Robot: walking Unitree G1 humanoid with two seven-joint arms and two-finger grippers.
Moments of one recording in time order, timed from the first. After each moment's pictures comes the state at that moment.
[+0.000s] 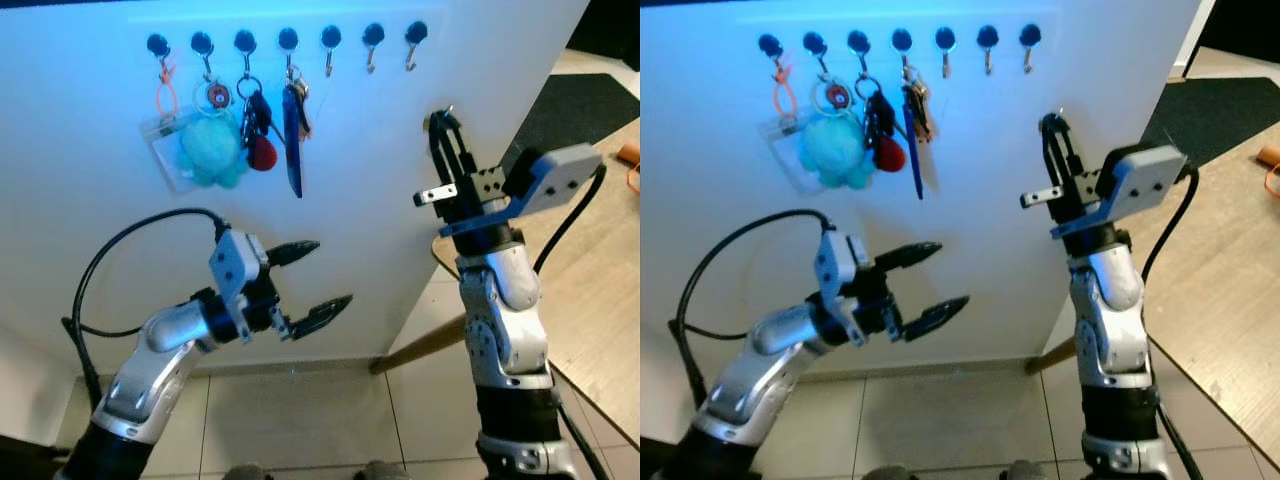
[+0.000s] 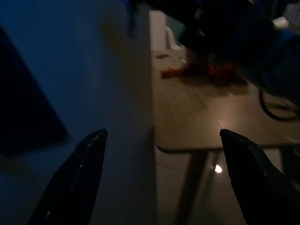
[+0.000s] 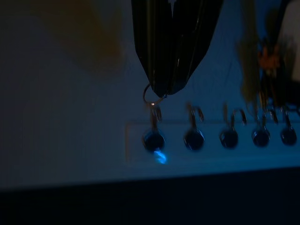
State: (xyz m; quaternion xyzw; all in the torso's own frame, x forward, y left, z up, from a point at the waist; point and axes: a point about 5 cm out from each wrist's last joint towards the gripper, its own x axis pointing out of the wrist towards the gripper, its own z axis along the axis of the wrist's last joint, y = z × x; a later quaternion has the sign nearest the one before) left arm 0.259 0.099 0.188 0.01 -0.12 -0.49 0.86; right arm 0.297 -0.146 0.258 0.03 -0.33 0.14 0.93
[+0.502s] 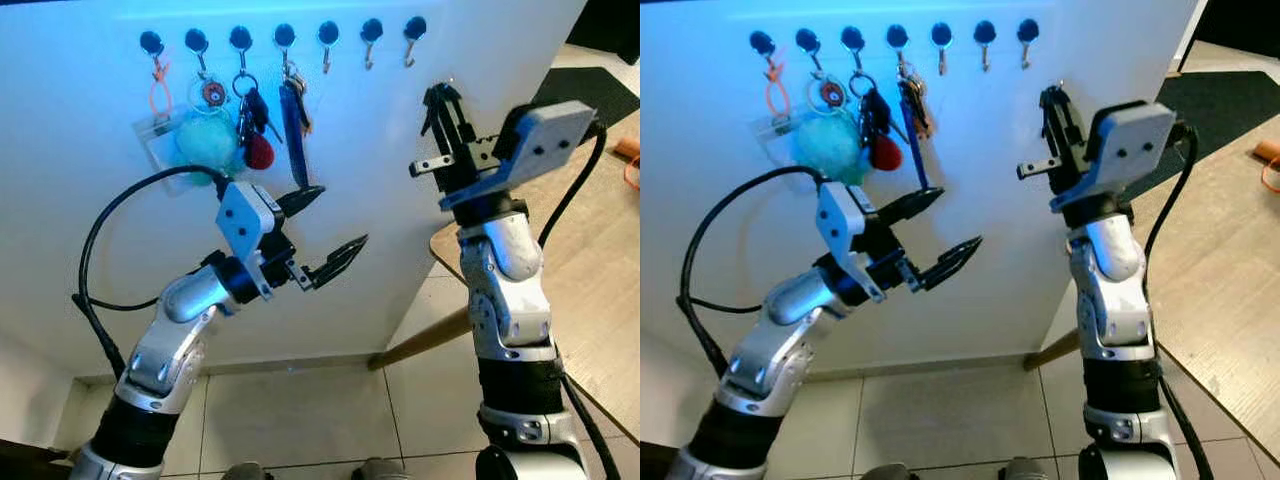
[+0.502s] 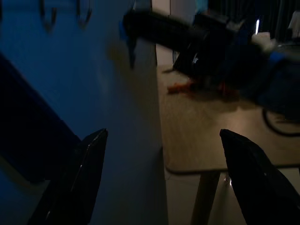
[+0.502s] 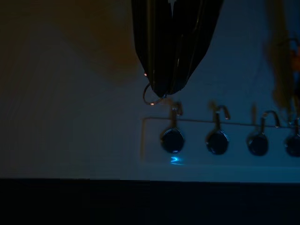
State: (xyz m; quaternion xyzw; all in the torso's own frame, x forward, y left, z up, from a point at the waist) left arm 0.262 0.087 0.219 0.02 -0.19 -0.46 0.87; right arm 0.311 -0.148 0.271 -0.02 -0.32 0.11 0.94
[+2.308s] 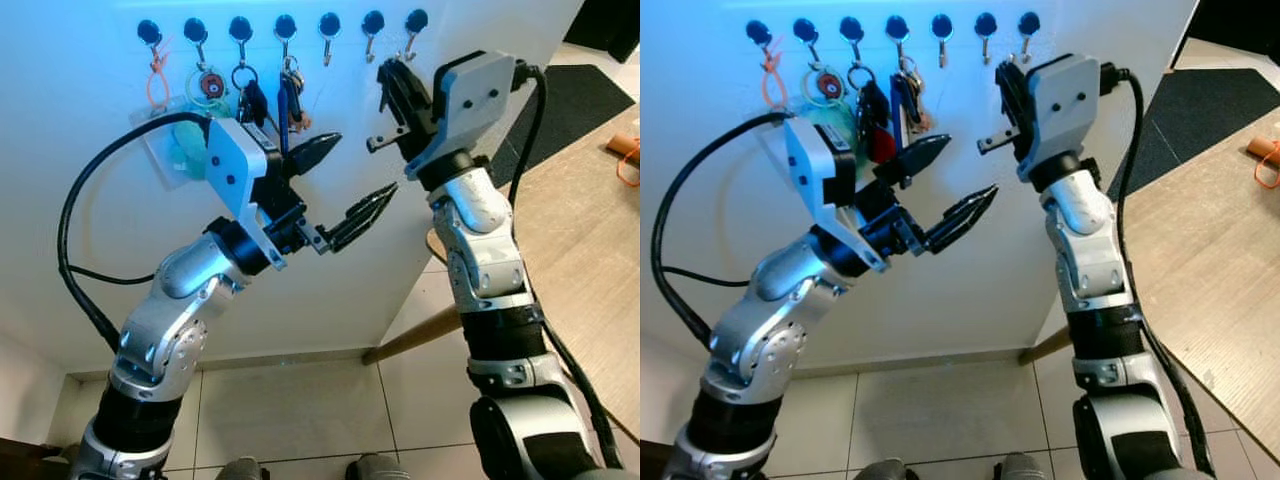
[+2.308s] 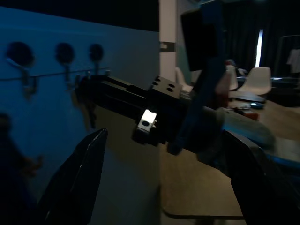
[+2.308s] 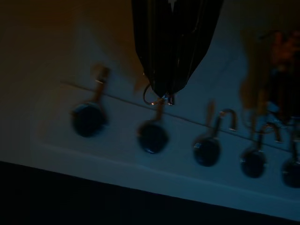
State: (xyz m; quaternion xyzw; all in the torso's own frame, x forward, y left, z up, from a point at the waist) left arm 0.258 0.081 0.264 -0.02 -0.21 -0.44 0.87; right arm 0.340 -0.105 0.290 -0.08 -0.31 0.18 0.93
